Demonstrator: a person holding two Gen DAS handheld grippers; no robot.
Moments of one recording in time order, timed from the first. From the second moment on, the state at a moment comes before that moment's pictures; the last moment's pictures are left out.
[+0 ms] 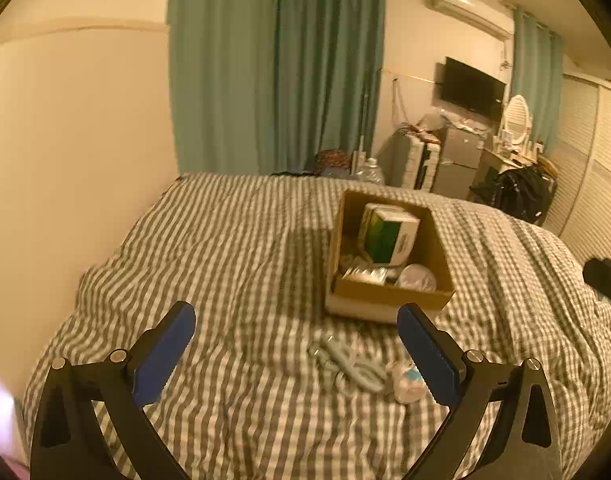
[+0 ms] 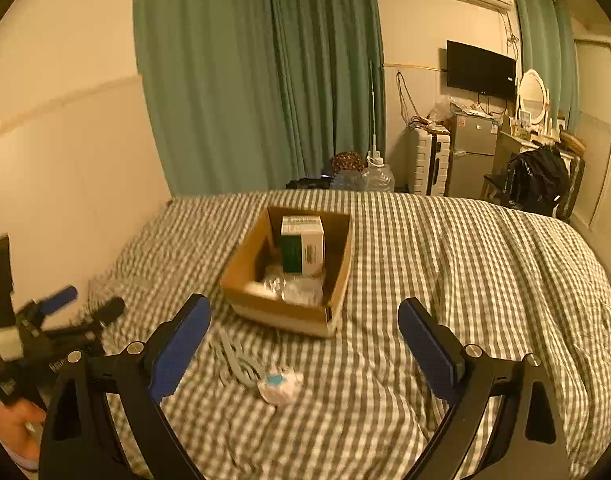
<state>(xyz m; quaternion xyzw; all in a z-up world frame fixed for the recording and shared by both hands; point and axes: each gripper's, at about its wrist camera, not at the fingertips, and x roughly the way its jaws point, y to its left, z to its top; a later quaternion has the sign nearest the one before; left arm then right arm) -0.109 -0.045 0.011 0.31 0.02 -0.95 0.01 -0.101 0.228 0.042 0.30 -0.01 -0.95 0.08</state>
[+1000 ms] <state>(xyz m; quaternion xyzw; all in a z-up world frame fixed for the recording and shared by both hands) -0.174 -0.044 -0.157 0.44 -0.02 -0.90 0.05 -0.188 0.178 -0.175 0.48 -0.01 -0.87 0.11</state>
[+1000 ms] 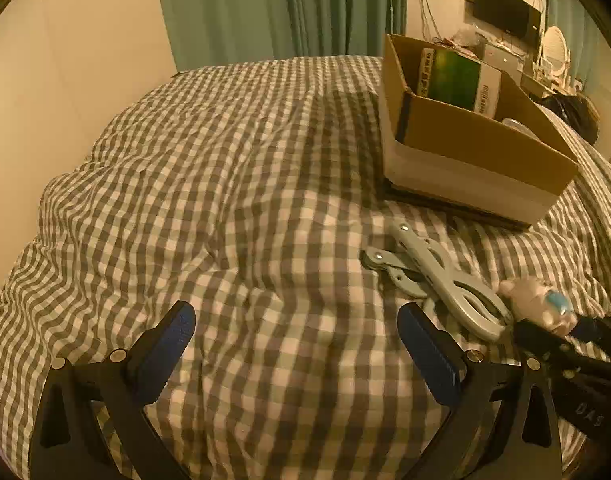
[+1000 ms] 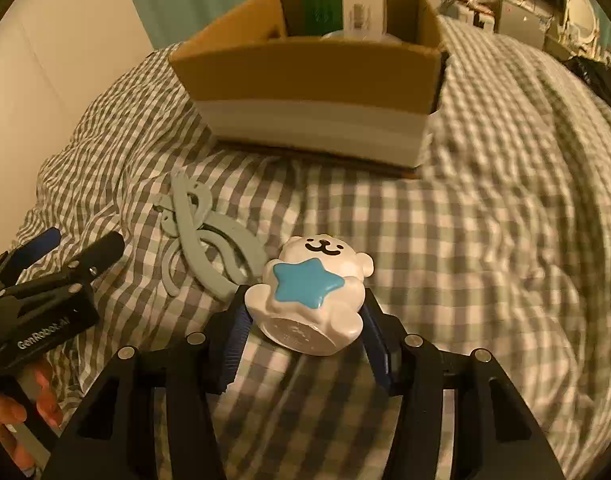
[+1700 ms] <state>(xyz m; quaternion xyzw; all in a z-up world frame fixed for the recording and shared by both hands) -0.204 0.039 -0.162 0.47 0.01 -0.88 0.00 -0.166 0.255 -0.136 0.44 -0.04 -0.89 0.05</state>
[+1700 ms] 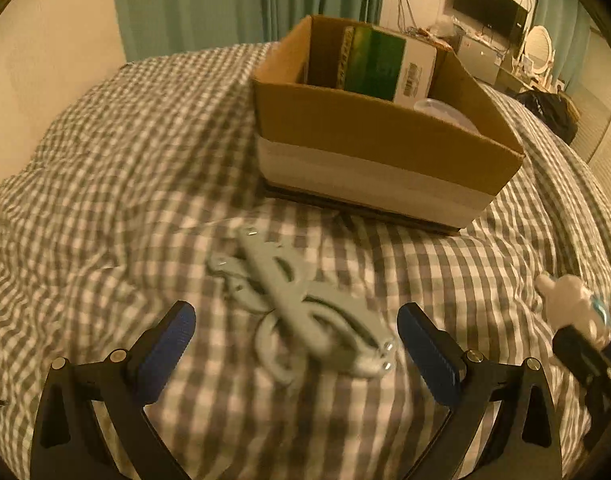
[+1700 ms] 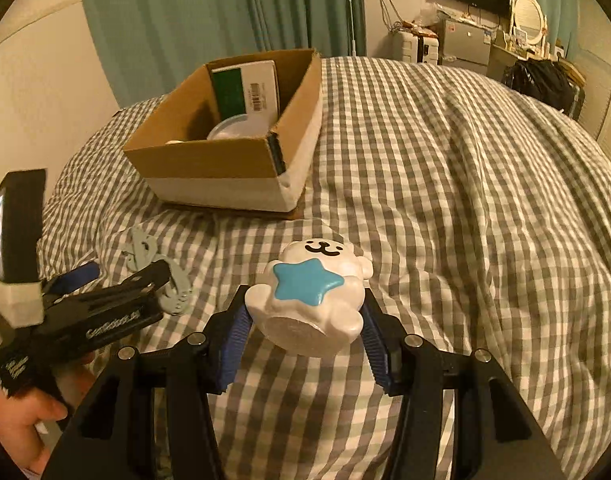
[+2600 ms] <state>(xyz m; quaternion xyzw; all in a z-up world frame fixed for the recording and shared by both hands) -0.144 0.009 -0.147 0.49 0.02 -0.87 -0.07 -0.130 0.227 -0.078 0.40 -0.01 -0.91 0.07</state>
